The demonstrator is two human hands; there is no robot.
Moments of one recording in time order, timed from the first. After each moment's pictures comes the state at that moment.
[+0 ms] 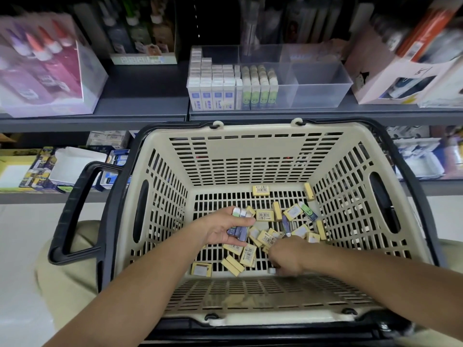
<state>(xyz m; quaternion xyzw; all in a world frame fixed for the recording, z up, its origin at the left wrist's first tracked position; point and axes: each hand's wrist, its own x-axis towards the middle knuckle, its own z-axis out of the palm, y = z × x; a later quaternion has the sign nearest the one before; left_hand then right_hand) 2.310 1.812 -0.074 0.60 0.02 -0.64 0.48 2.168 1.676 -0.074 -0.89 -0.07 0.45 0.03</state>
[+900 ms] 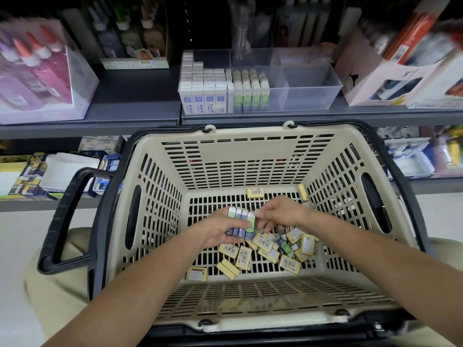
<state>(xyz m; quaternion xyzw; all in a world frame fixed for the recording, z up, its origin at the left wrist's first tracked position) 2.304 1.803 -0.070 0.62 0.02 -0.60 0.51 2.211 1.638 -0.045 -0.76 0.27 0.25 0.54</state>
